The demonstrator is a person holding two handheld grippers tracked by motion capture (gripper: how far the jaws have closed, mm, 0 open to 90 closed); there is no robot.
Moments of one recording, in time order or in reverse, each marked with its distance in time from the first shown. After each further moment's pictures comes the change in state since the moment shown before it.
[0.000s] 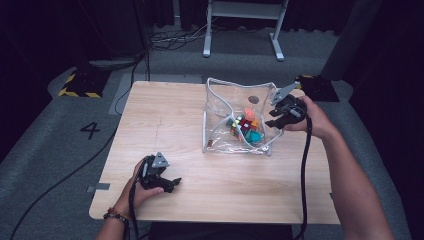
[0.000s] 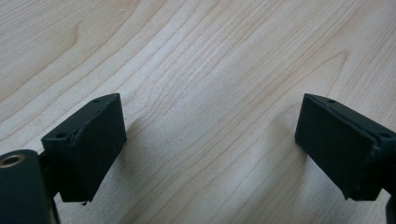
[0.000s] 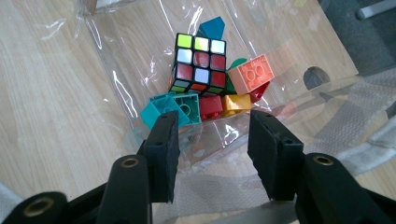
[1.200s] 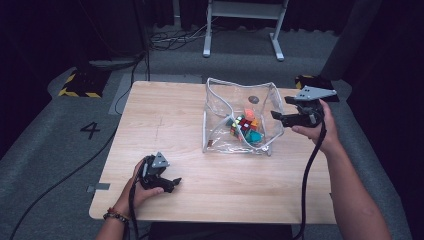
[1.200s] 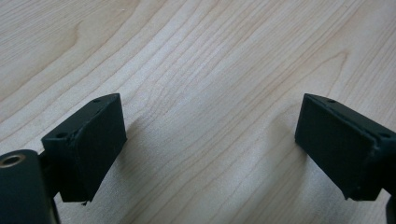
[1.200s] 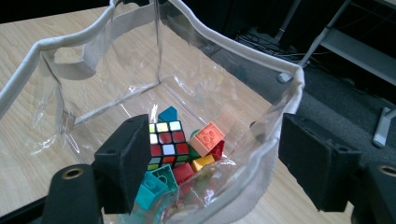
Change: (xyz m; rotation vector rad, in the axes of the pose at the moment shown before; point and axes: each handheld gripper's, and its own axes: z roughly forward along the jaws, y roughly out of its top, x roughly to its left) left arm 0.000 0.000 0.000 0.000 0.000 0.000; right arm 0.019 -0.029 -0.041 -0.403 -0.228 0.264
